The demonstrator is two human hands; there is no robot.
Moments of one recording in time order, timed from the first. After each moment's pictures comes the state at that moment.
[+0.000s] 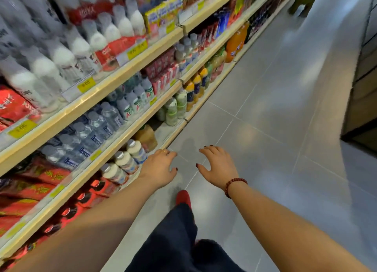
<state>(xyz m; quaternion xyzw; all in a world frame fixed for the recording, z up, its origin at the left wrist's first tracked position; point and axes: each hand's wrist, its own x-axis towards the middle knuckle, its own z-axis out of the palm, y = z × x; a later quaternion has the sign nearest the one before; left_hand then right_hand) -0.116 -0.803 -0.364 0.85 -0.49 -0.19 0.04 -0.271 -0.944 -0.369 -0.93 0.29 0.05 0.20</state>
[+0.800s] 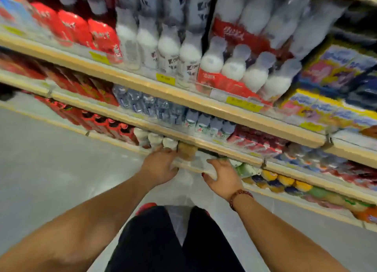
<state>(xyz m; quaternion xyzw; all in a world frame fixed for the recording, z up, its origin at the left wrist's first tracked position) -0.022 -0.928 -0.400 0.96 0.05 -0.18 0.19 0.035 -1.149 -0.405 -0.93 -0.21 0.25 0.17</state>
